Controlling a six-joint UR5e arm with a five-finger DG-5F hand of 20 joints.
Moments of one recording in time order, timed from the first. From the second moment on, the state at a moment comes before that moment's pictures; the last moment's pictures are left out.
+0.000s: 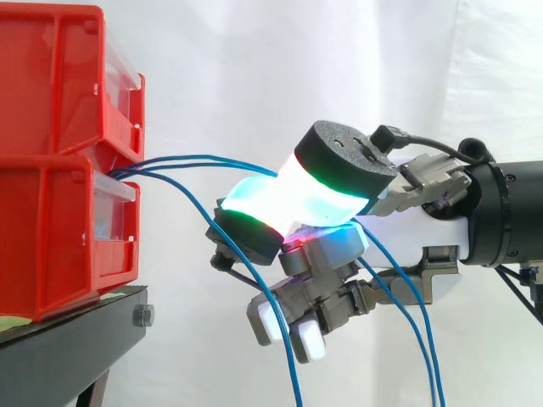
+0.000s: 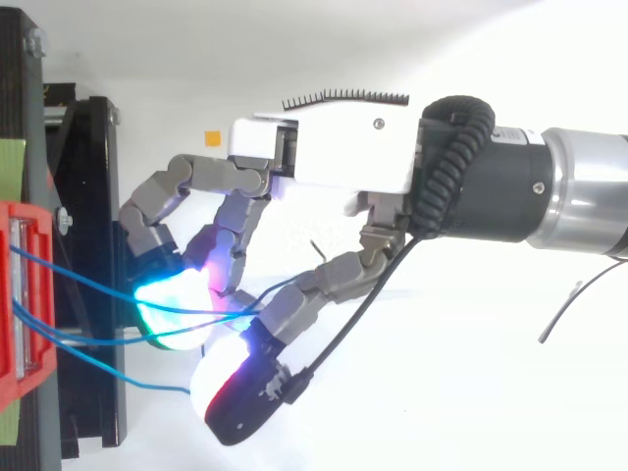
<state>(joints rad) 0.12 -2.33 -1.08 -2.89 -1.40 -0.14</state>
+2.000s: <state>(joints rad) 0.11 -2.32 -1.08 -2.91 -1.41 -0.14</state>
